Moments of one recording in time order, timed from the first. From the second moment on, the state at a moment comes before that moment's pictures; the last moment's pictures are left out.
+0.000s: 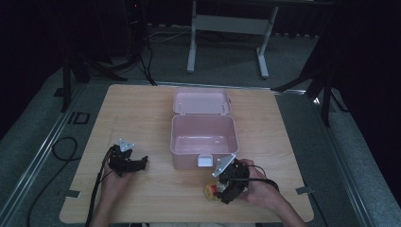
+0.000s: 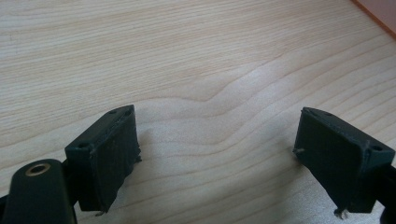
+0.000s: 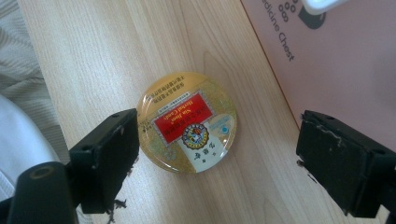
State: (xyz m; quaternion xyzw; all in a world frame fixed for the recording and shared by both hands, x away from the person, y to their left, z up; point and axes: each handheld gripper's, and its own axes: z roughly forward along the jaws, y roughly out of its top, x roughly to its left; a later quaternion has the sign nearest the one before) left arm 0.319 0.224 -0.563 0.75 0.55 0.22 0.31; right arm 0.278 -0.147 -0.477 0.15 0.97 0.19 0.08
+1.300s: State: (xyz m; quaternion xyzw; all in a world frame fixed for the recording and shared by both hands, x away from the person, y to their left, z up) left arm 0.319 0.224 -0.563 0.75 0.55 0.22 0.31; right arm 0.282 -0.124 -0.494 0.10 0.99 0.12 0.04
